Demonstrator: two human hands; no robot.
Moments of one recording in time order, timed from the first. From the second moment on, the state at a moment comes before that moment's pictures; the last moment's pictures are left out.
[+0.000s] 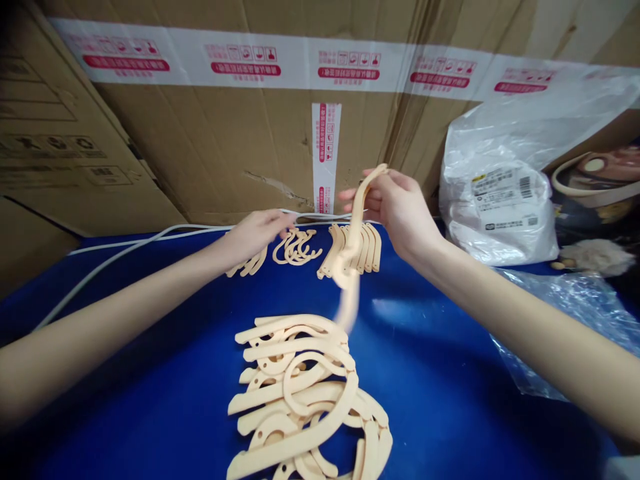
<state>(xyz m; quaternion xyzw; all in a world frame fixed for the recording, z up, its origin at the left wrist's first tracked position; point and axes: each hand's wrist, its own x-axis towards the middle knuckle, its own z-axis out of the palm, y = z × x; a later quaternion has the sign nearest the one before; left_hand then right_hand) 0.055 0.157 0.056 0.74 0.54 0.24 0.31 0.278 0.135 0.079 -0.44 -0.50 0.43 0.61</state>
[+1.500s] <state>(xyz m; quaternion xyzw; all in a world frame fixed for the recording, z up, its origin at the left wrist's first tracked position) -0.019 0.185 0.040 0.69 0.67 0.20 0.18 0.312 0.133 0.025 -0.38 -0.89 -0.20 0.12</state>
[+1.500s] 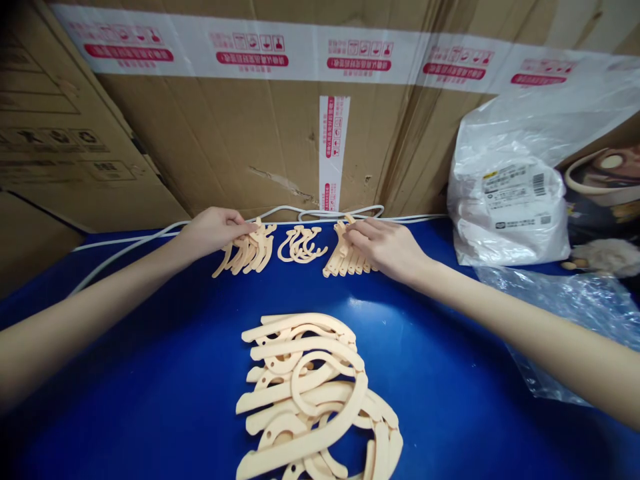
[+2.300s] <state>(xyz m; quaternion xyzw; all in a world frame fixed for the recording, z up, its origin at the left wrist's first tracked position) 0.021 0.074 0.074 0.86 0.40 -0.10 0.29 0.292 0.093 0.032 -0.40 -0.89 -0.01 0.22</state>
